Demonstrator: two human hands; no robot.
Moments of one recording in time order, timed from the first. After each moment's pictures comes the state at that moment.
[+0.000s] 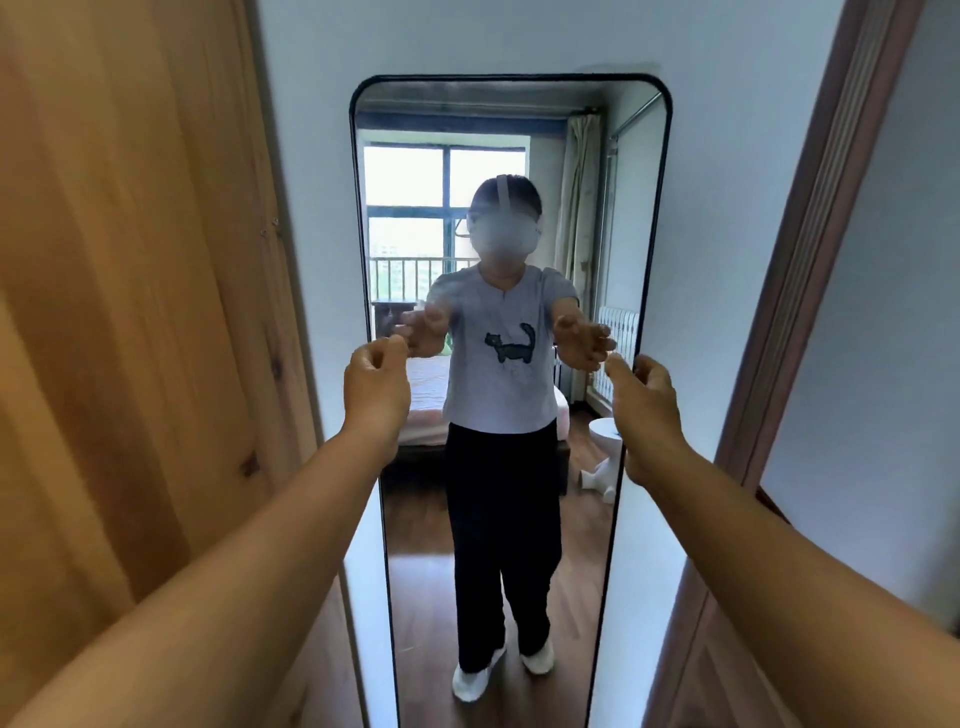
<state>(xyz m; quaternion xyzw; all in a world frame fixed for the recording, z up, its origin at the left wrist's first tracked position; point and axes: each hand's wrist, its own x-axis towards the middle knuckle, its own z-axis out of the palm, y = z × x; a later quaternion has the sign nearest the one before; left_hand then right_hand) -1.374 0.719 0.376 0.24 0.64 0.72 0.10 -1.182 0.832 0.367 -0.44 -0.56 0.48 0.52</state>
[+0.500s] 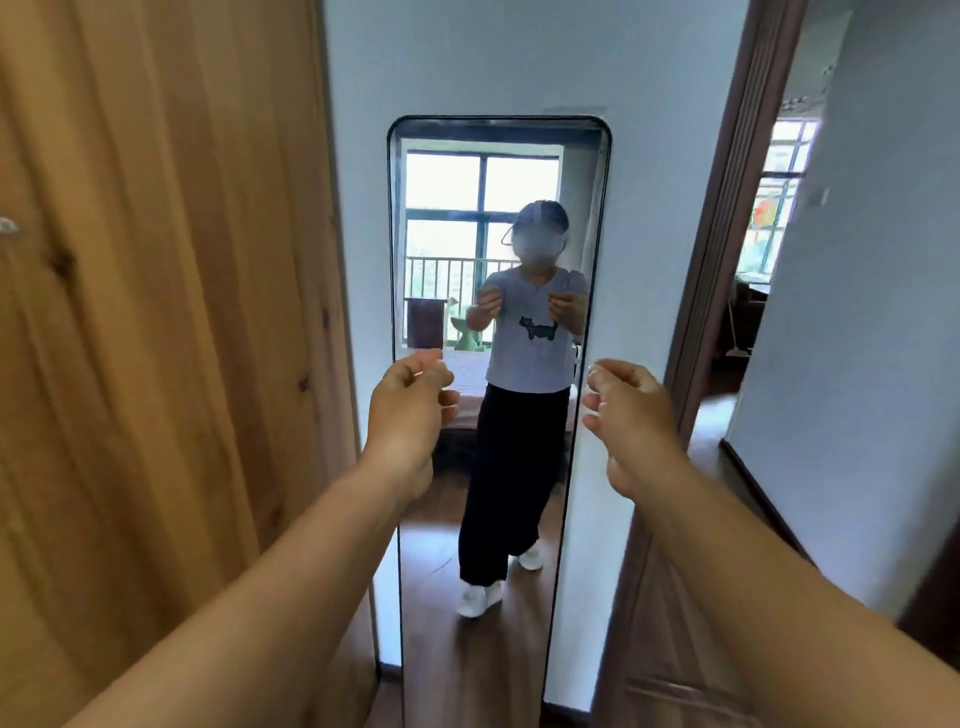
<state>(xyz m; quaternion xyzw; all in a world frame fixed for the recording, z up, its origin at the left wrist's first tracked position) -1.181 0.562 0.372 0.22 0.53 0.79 0.21 -1.052 0.677 0.369 -0.35 -0.55 0.58 0.49</state>
